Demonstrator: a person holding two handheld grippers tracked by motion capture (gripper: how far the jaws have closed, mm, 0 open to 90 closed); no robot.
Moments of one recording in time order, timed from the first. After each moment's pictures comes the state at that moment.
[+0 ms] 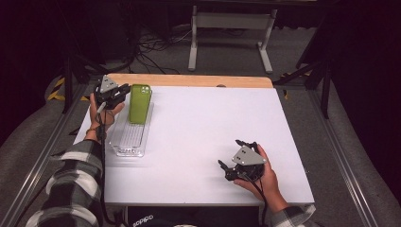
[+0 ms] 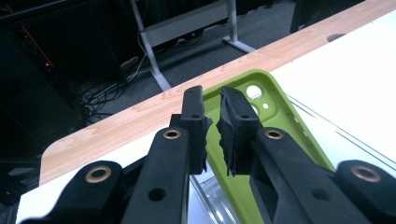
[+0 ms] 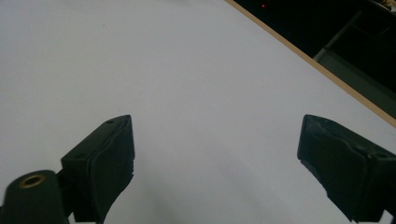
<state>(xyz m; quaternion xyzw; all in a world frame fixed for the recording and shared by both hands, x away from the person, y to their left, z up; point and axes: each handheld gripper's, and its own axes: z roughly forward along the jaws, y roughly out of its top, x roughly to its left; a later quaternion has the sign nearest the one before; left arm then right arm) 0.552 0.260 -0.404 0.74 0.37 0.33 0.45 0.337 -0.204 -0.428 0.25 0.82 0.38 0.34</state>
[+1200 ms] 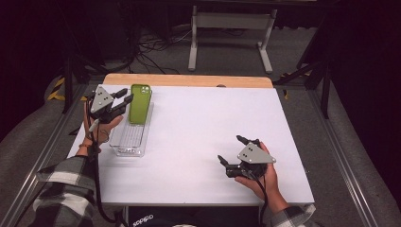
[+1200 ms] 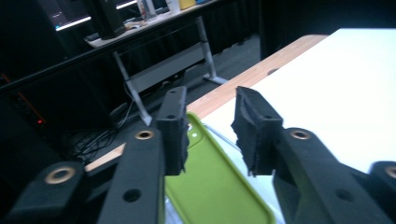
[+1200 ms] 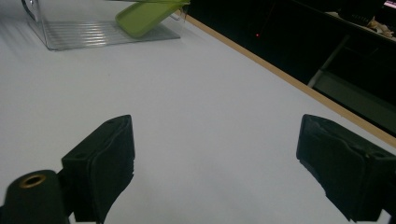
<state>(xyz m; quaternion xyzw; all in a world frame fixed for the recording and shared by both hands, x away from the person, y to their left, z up) 0.474 0.249 -0.378 0.73 0.28 0.36 0.51 0.335 -0.209 -0.413 0.26 0.78 0.45 0.34</state>
